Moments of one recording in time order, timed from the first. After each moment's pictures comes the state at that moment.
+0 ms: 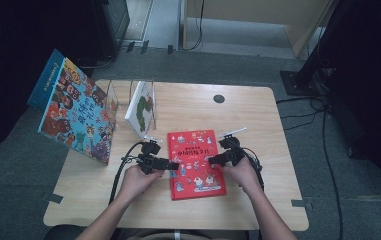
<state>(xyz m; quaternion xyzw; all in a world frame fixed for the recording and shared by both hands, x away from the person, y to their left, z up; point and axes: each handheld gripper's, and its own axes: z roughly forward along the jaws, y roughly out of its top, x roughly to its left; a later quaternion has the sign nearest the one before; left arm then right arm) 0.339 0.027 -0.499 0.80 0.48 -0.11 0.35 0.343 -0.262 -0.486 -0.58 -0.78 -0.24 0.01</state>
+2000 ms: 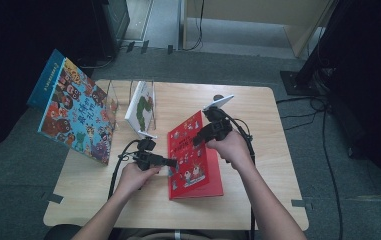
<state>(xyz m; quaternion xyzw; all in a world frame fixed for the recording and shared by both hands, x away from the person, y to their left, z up) 0.354 0.041 -0.501 0.77 0.50 -0.18 0.35 0.377 -0.206 -0.379 -0.58 -0.77 -0.23 0.11</state>
